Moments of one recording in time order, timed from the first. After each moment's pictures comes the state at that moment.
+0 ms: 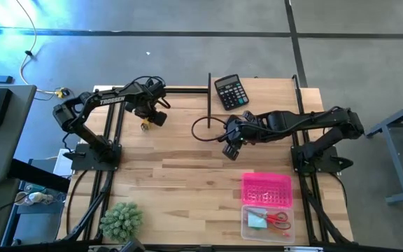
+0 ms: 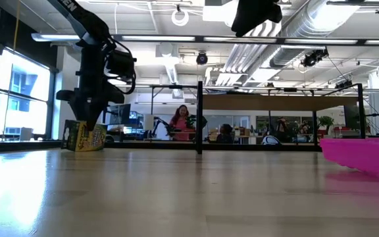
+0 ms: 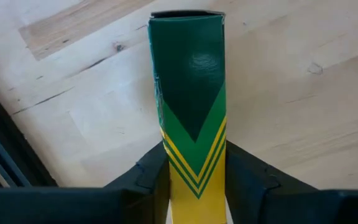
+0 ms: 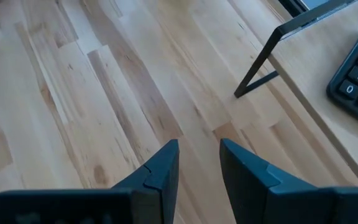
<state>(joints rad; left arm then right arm) 0.84 1.55 0.97 -0.97 -0.09 -0.43 0.10 1.51 1.50 -0.98 0.33 0.50</state>
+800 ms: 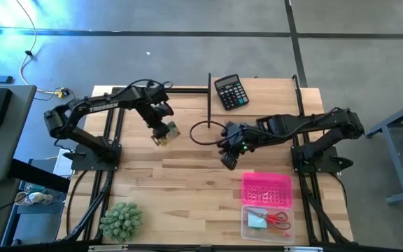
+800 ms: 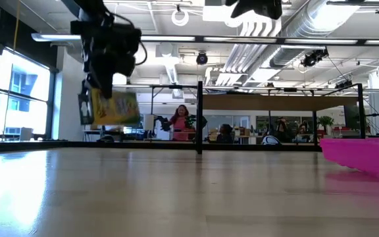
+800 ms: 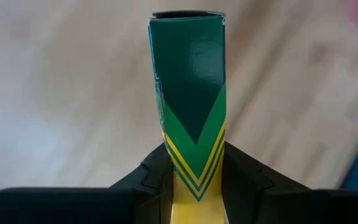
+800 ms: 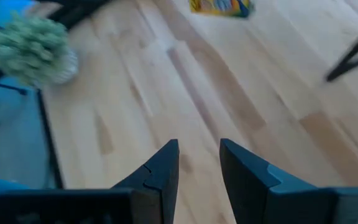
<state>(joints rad) 0.68 1.43 1.02 -0.97 0.43 -0.10 0.16 1.51 1.50 -0.87 0.12 0.65</state>
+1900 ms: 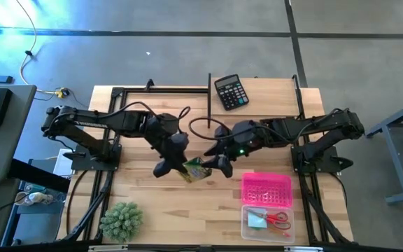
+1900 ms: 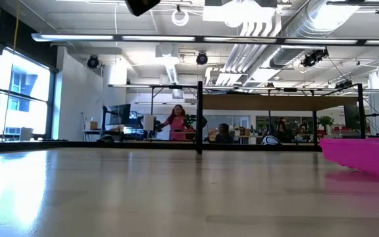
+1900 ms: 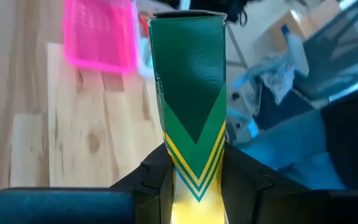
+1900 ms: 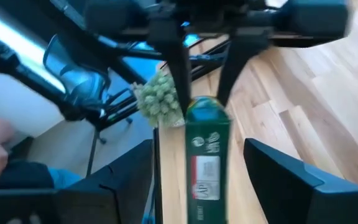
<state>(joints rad) 0.05 1.39 1.30 -0.60 0.48 -0.23 0.20 1.51 1.50 -0.44 -0.05 0.64</state>
